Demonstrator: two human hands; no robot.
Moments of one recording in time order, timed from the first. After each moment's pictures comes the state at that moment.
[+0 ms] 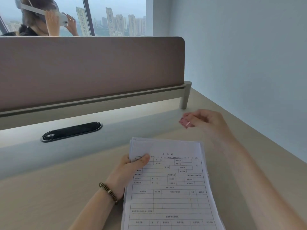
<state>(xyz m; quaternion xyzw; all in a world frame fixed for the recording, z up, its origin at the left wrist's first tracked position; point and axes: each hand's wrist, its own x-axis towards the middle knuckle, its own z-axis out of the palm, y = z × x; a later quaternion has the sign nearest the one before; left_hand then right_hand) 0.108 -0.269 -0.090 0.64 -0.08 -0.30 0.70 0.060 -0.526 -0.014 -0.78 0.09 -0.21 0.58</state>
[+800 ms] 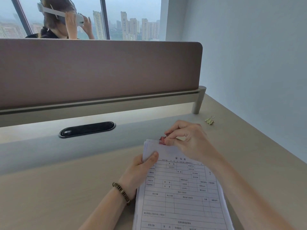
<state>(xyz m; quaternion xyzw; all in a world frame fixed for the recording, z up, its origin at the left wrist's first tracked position) 0.107 -0.267 -0.090 0.62 -0.08 -0.29 0.73 0.090 -0.459 -0.034 -0.90 -0.11 -0.23 0.36</state>
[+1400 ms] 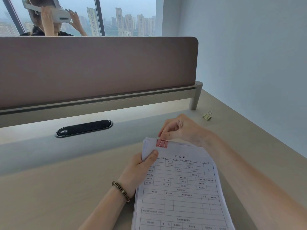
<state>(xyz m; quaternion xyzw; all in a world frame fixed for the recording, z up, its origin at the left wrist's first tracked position) 0.106 -0.269 -0.094 0.68 -0.11 -0.25 0.69 0.125 -0.479 -0.033 -0.83 -0.10 0.02 0.55</state>
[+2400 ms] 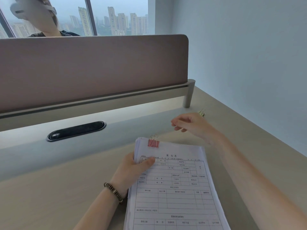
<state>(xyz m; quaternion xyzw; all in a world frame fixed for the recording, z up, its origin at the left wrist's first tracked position) 0.106 -0.265 -0.088 0.70 -0.09 -0.28 0.65 0.117 -0.527 -0.046 -0.85 0.09 -0.05 0.51</state>
